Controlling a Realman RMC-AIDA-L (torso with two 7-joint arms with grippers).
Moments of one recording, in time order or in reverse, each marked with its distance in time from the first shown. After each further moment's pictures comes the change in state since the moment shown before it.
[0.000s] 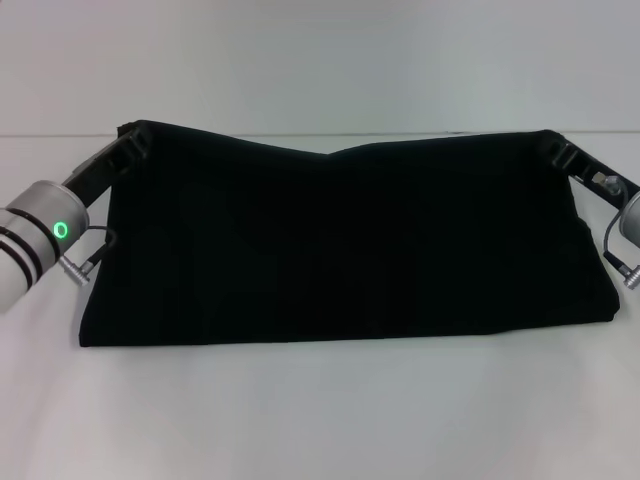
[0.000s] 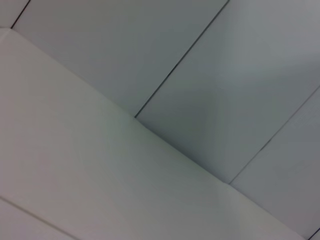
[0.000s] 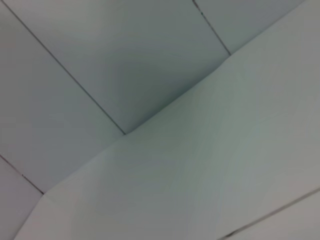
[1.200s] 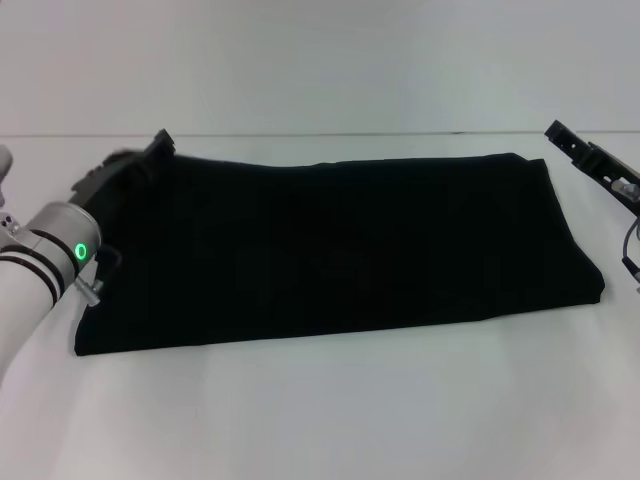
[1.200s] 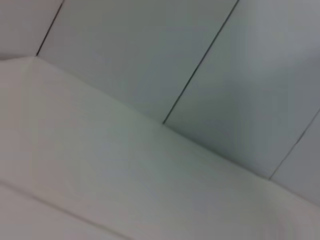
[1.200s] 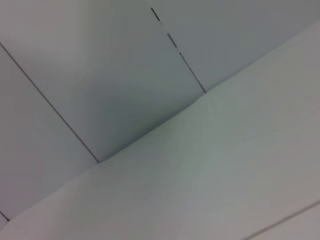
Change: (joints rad) left arm -0.009 -0.001 0.011 -0.142 -0.261 -0.089 0.393; right arm -0.024 0.000 0.000 0.045 0.205 0.020 -0.244
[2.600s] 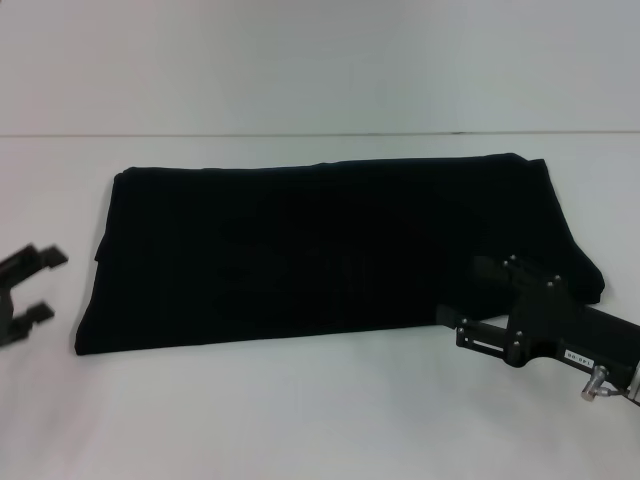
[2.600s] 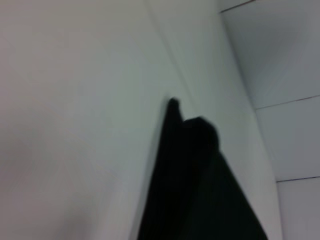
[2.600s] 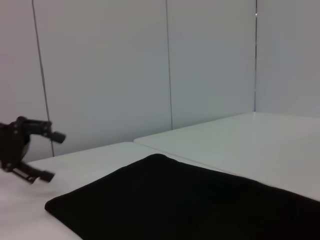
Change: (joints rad) left arm 0.352 0.081 -0.024 0.538 0.802 0.705 -1.424; right arm -0.272 -0.003 -0.436 -0.148 -0.268 -0.634 -0.382
